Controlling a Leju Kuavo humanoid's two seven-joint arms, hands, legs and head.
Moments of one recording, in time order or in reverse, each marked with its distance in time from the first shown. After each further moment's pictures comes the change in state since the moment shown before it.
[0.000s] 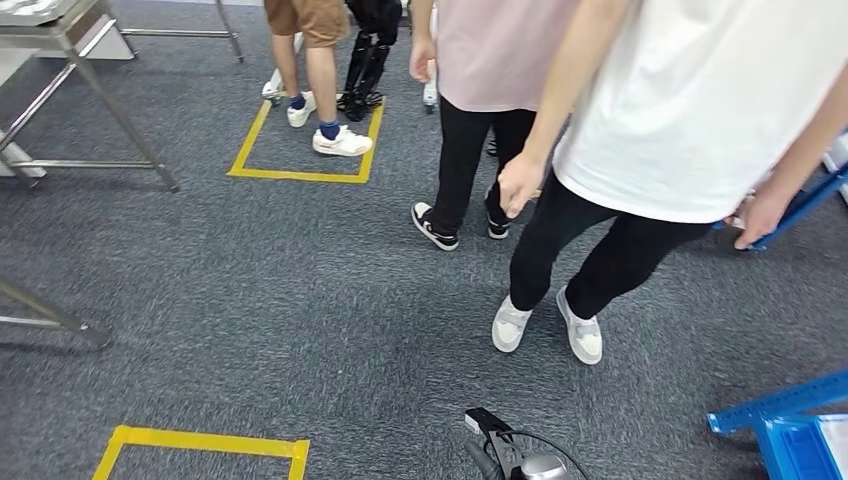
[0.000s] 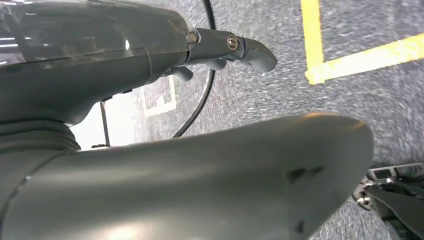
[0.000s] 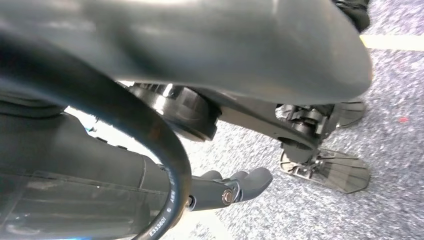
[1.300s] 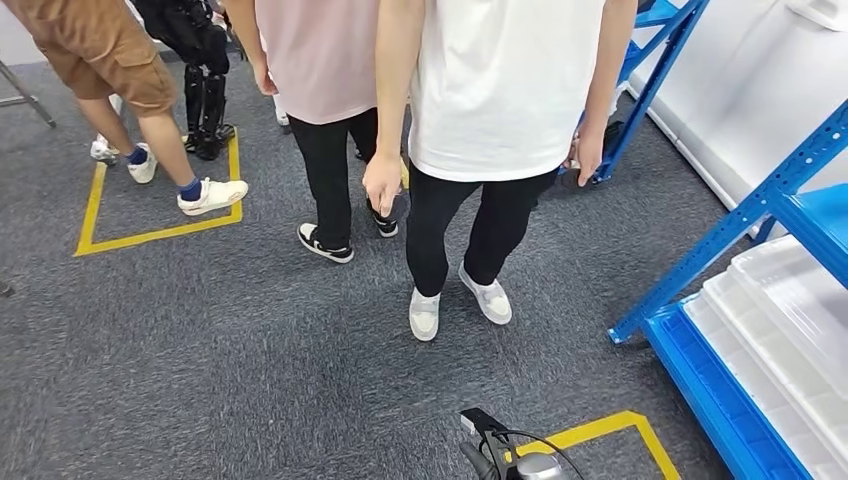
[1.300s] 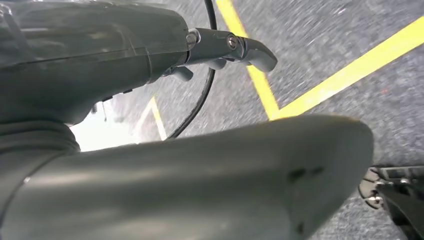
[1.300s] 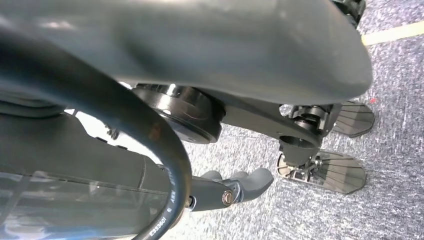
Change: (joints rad) left arm -0.001 -0.002 0.002 0.000 -0.001 0.008 -0.007; right arm -0.001 0.005 0.000 0.000 -0.007 0.002 0.007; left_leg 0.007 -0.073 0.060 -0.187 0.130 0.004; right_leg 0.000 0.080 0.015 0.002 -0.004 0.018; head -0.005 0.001
